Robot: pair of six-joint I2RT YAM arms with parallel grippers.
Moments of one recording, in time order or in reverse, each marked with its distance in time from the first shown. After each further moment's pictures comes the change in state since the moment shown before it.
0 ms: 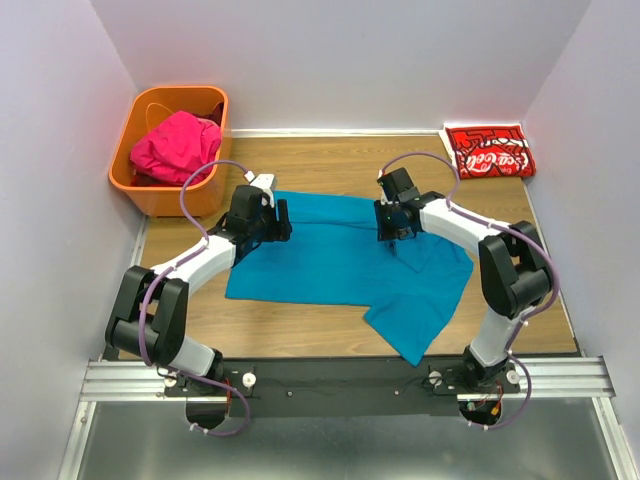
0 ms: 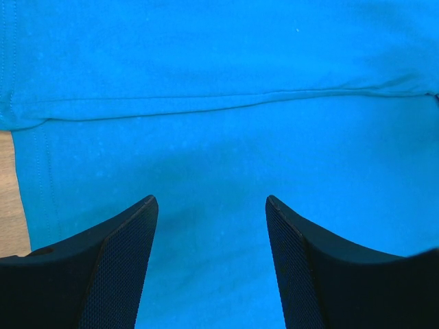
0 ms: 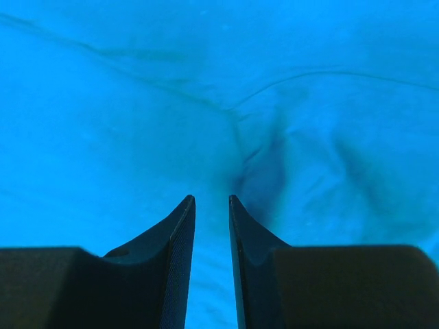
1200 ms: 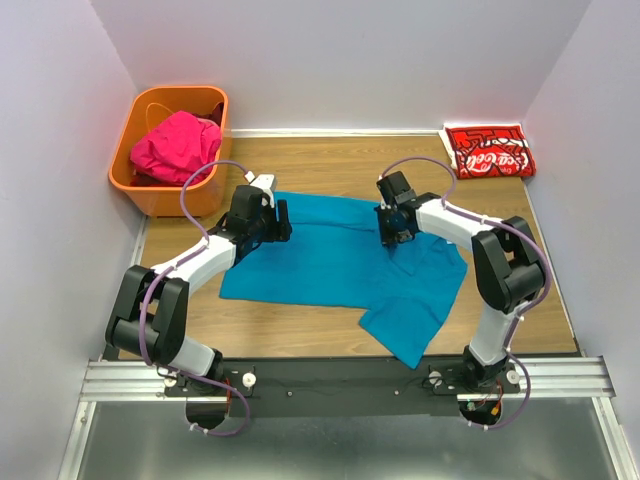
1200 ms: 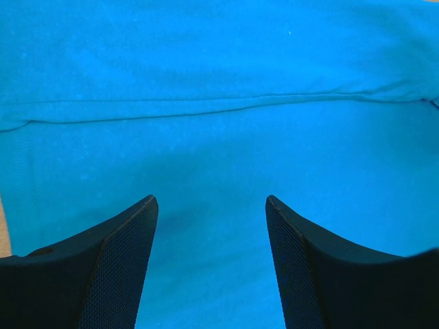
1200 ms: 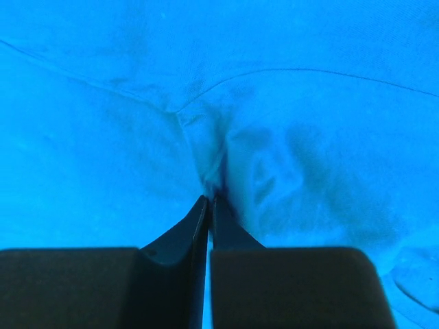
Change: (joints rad) left arm 0.000 0.003 0.000 -0.003 0.000 0.000; right arm 0.000 0.053 0.000 -0.018 0.056 0.004
